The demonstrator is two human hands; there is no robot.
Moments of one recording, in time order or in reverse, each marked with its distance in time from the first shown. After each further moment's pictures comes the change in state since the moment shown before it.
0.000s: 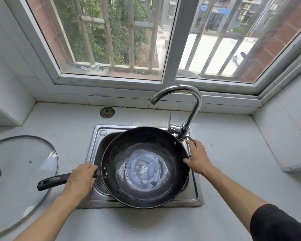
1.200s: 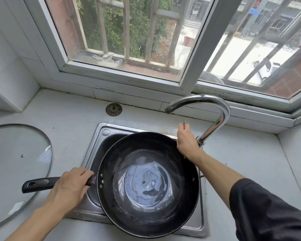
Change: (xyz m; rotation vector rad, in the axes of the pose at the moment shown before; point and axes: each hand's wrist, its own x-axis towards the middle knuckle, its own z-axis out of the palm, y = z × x) left_hand 0.008 -0.024 0.016 0.001 0.016 0.070; right_hand 0.135 -0.076 0.016 -0.248 0.119 -0.277
